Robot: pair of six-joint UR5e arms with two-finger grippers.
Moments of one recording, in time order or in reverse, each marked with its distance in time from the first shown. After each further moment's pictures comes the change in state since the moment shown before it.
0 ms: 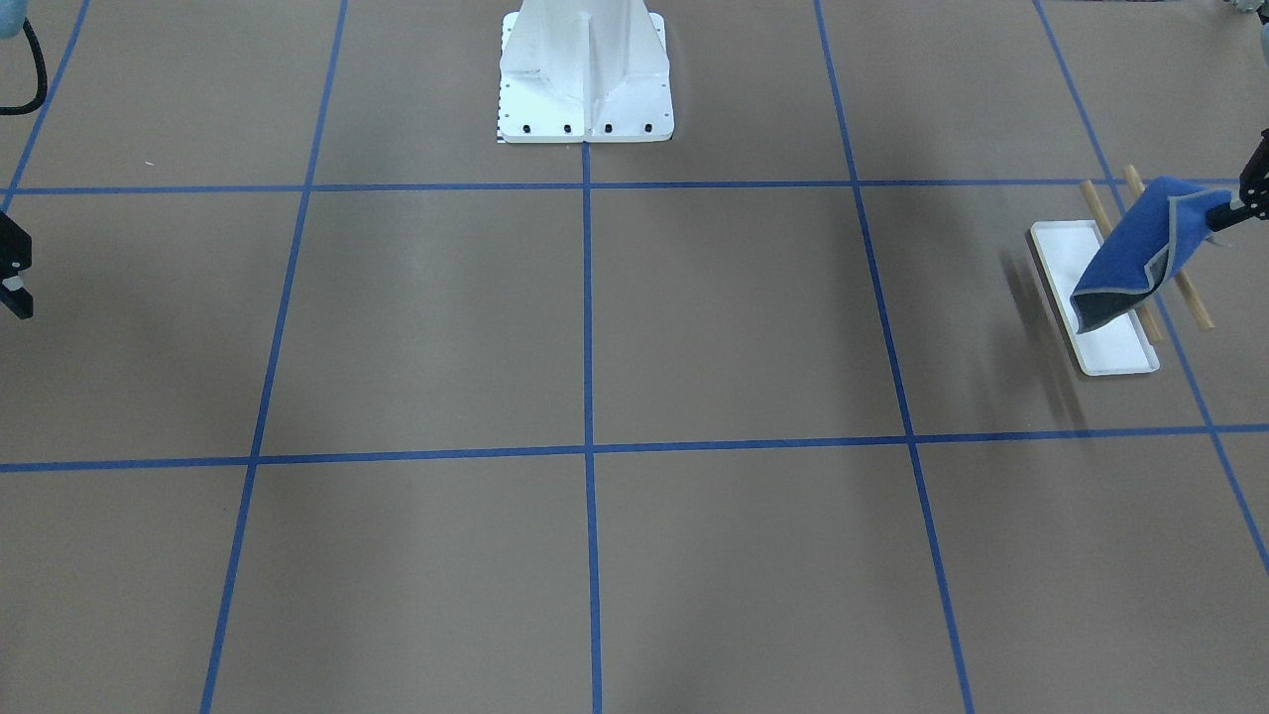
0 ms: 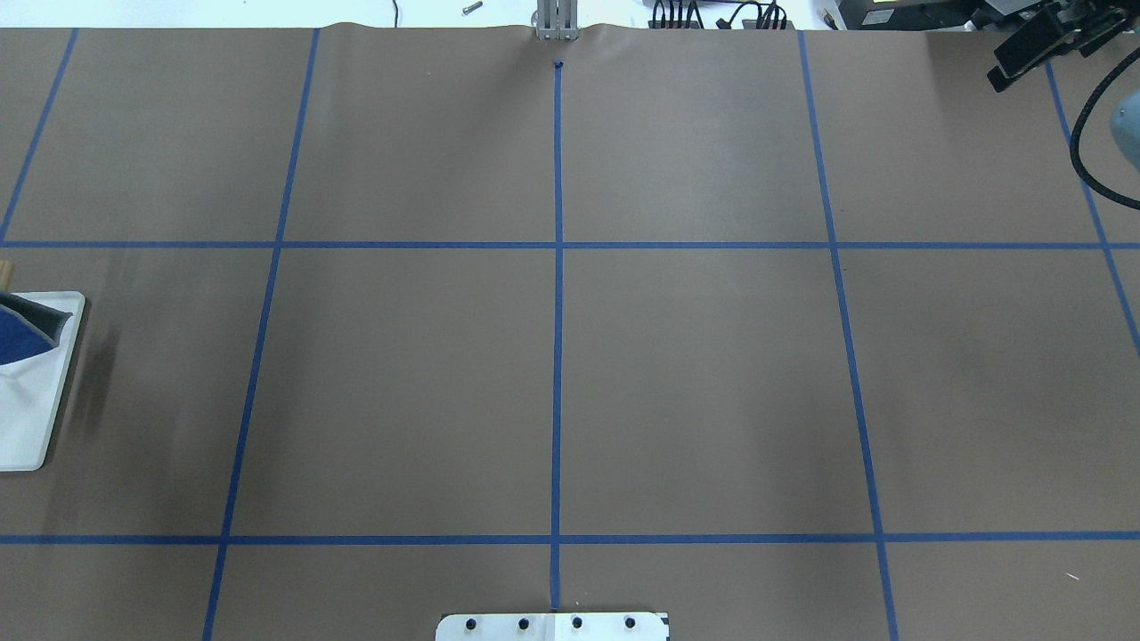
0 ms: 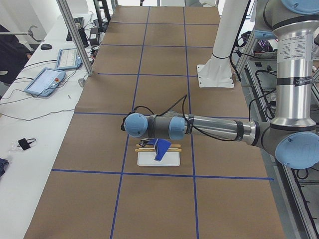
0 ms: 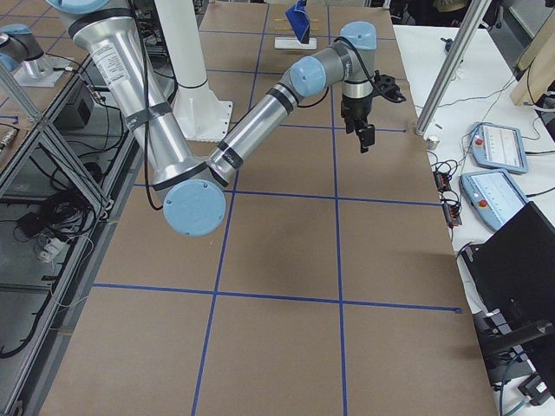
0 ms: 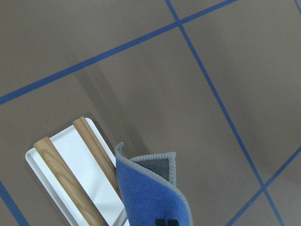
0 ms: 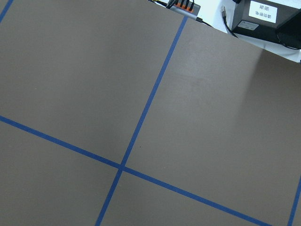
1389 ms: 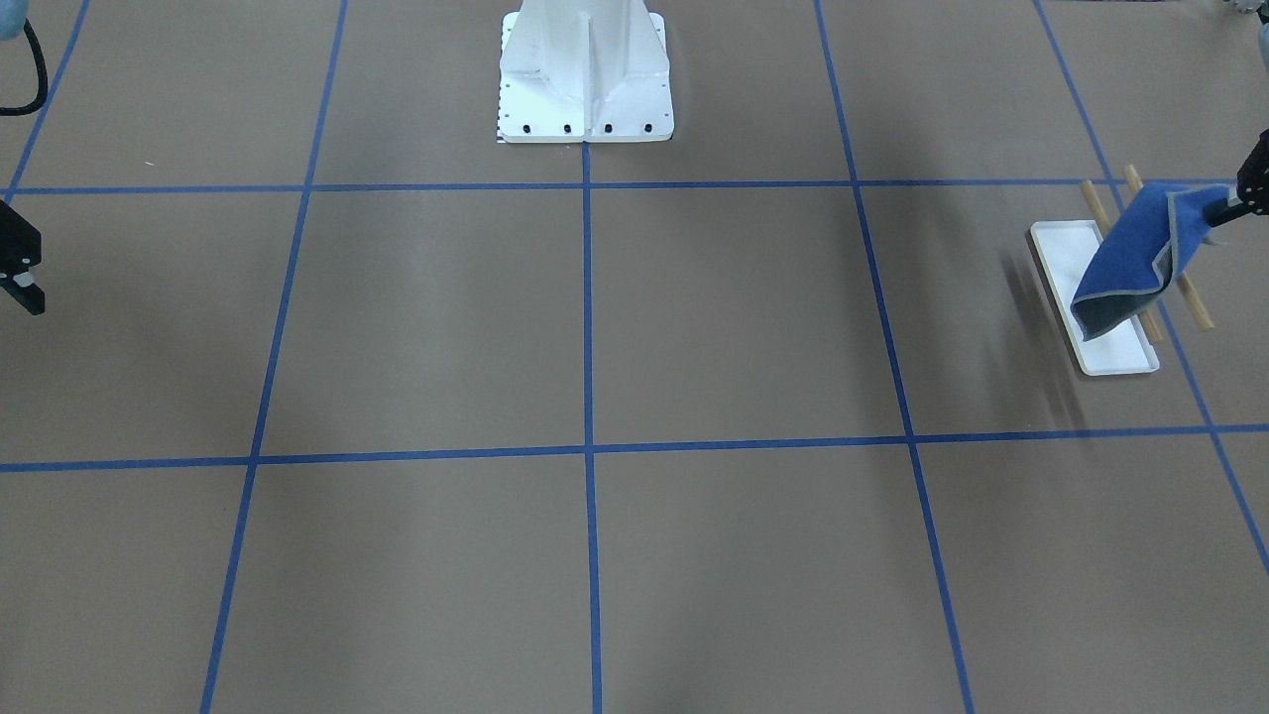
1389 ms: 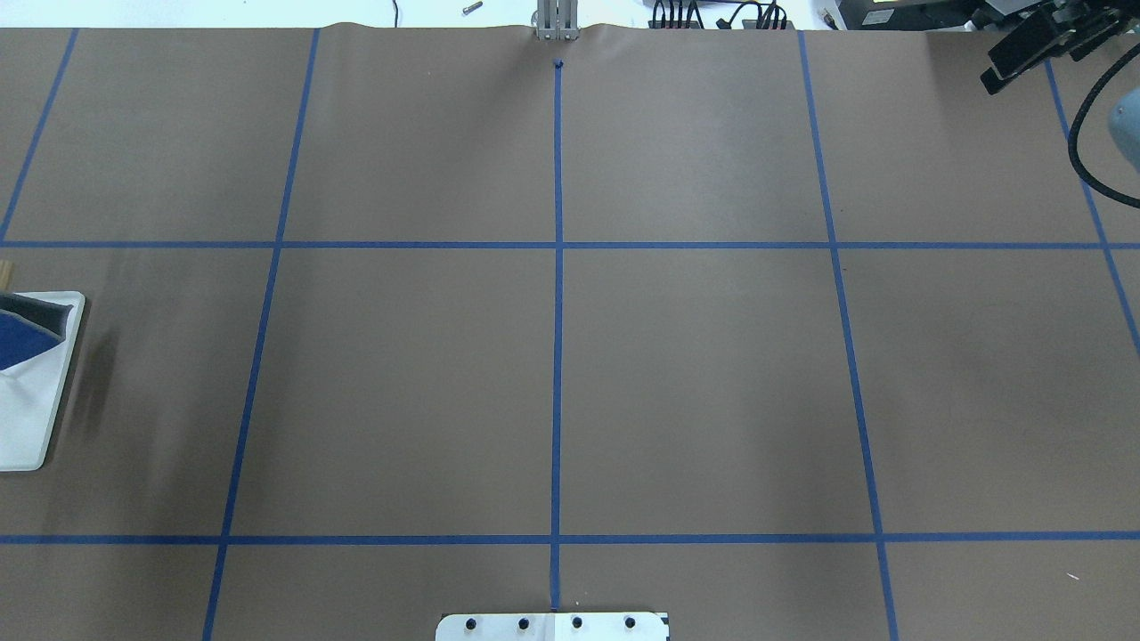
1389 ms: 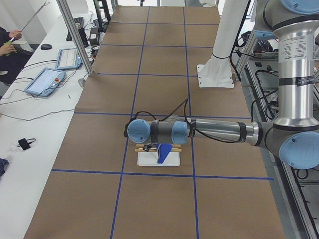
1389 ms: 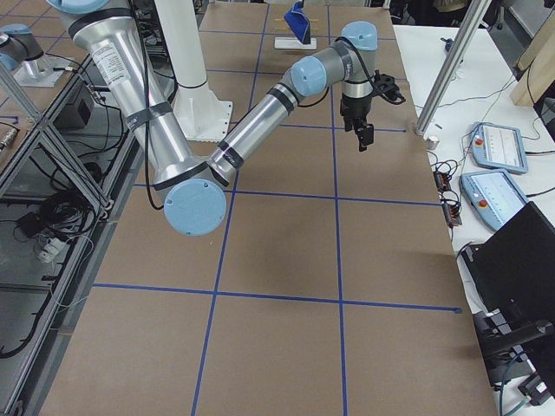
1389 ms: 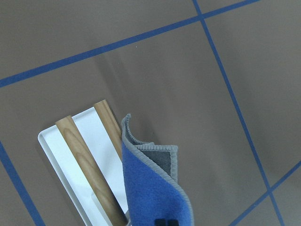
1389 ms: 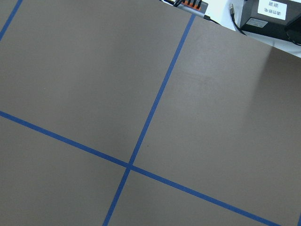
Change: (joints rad) left arm 0.014 0.035 0.005 -0.007 -0.002 -0.067; right arm 0.000 0.004 -0.004 -0.002 0.026 0.002
